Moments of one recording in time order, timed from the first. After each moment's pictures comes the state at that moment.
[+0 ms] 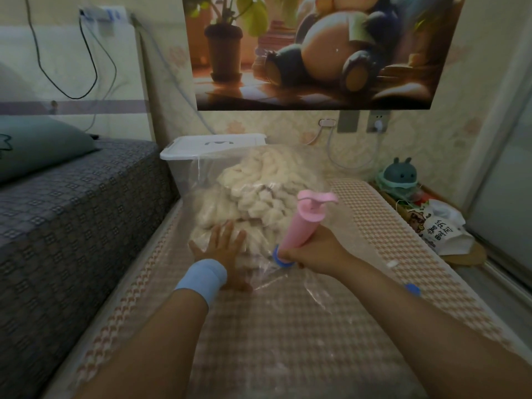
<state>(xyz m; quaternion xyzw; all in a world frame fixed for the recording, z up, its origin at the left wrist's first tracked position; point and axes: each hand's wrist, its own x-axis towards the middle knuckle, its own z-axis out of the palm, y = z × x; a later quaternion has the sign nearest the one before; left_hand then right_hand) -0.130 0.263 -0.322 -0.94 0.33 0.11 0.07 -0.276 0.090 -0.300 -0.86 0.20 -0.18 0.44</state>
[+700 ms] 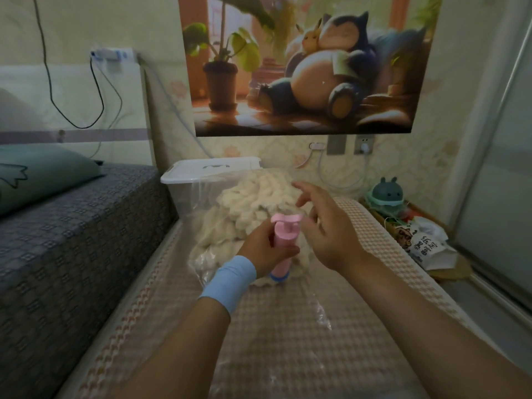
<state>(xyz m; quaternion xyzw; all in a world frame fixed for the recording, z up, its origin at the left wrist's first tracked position) -0.207 0.215 -0.249 -0.75 0.42 0.08 -0.50 -0.321 0.099 -0.215 -0.87 0.01 -0.42 0.26</state>
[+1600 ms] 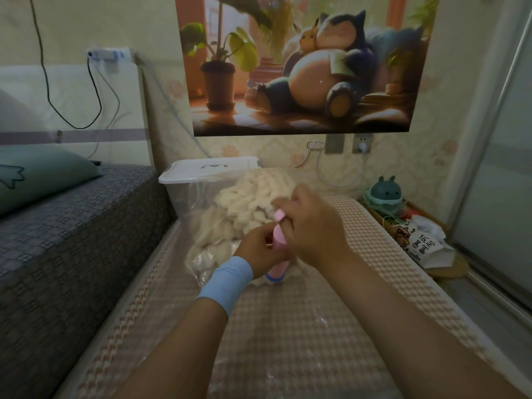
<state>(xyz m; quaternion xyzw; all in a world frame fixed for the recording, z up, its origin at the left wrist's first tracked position) -0.198 0.211 -0.263 -0.73 0.42 0.10 -0.53 -0.308 0.119 -0.209 -0.89 0.04 -0.46 0.01</state>
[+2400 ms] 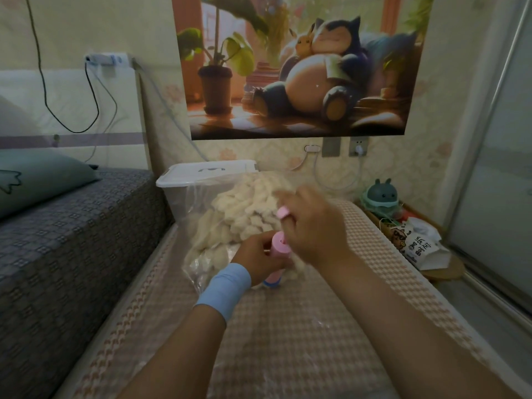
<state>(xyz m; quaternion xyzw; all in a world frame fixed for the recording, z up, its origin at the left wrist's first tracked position) -0.199 0.211 -0.268 -0.74 0.43 0.10 -0.51 -0.316 0.121 -0.194 -0.87 0.05 -0.48 0.00</state>
